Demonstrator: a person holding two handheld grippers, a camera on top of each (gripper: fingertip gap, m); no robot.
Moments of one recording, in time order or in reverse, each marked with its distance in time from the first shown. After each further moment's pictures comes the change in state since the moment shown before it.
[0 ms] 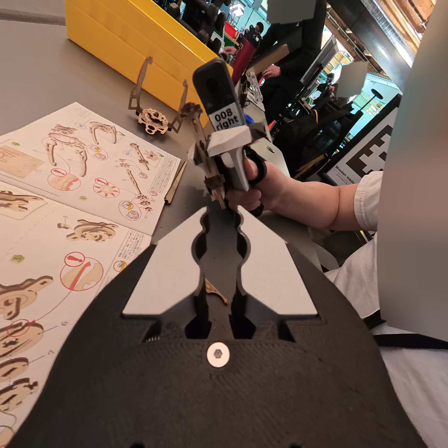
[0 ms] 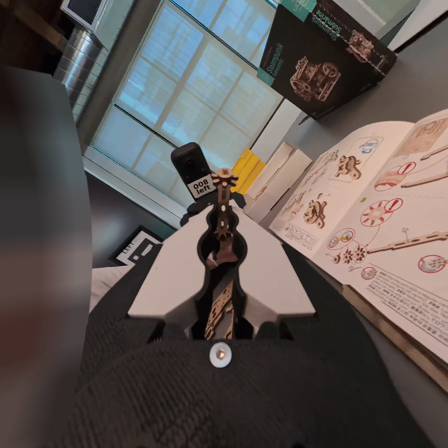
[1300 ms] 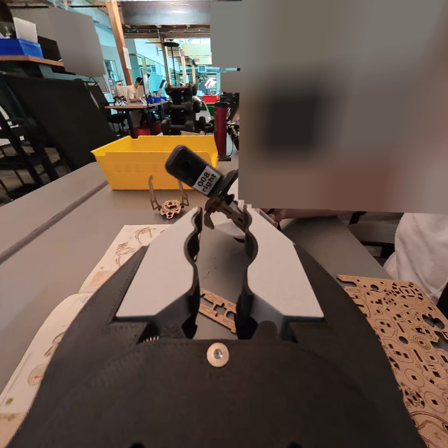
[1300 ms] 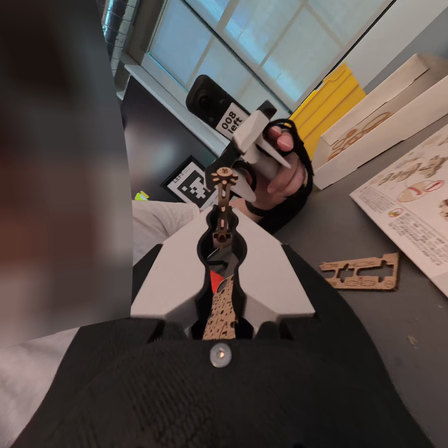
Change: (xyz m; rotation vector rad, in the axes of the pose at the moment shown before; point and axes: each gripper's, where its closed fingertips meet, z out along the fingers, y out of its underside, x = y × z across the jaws) left arm 0.043 -0.044 -0.035 0.191 -0.003 0.574; right arm -0.056 0.054 0.016 -0.331 -0.293 -0.024
